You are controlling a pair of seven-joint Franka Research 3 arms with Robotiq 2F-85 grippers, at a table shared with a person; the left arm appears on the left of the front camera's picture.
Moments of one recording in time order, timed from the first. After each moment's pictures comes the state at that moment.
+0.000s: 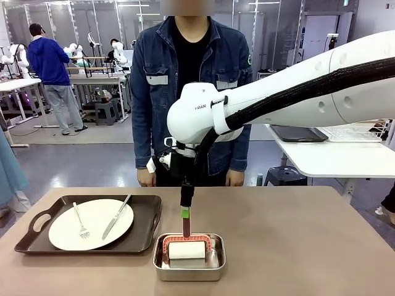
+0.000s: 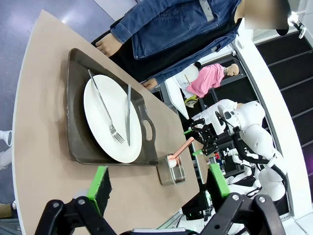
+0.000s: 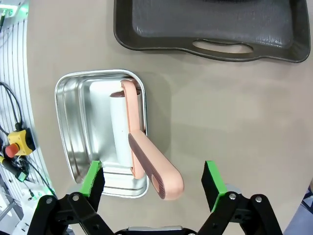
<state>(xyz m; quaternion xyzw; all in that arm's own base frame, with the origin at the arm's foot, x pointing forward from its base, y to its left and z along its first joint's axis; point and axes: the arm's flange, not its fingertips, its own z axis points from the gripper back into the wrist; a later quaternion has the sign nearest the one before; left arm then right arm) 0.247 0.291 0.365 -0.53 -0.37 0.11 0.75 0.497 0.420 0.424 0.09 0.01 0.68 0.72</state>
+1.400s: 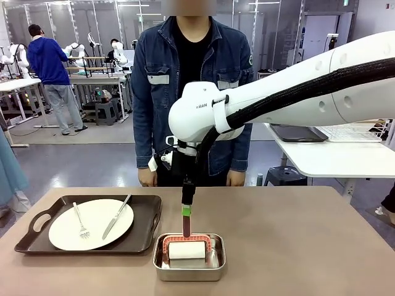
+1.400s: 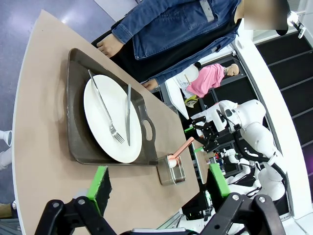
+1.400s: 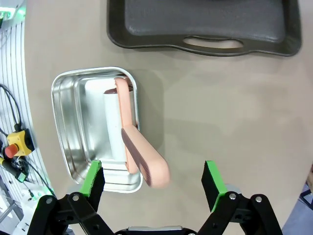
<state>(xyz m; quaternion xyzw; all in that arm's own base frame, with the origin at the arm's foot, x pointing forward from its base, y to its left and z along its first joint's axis) 0.247 0.291 0.365 -0.53 -0.37 0.11 0.75 0.507 0.413 0.434 0.09 0.00 0.68 0.73</state>
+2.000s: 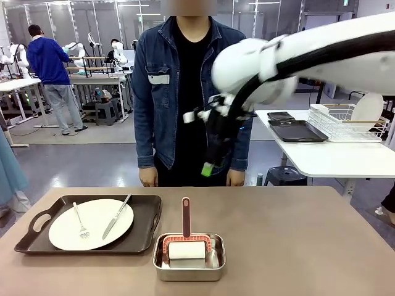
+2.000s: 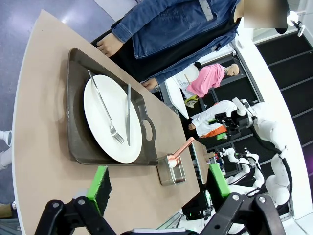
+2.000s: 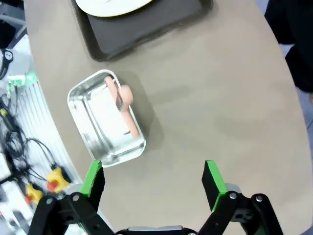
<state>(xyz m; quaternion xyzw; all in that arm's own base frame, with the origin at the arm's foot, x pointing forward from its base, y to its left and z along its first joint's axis) 0.247 0.291 0.365 -0.53 -0.37 0.11 0.75 0.521 0.292 0.531 0.17 -0.07 0.50 0.85</state>
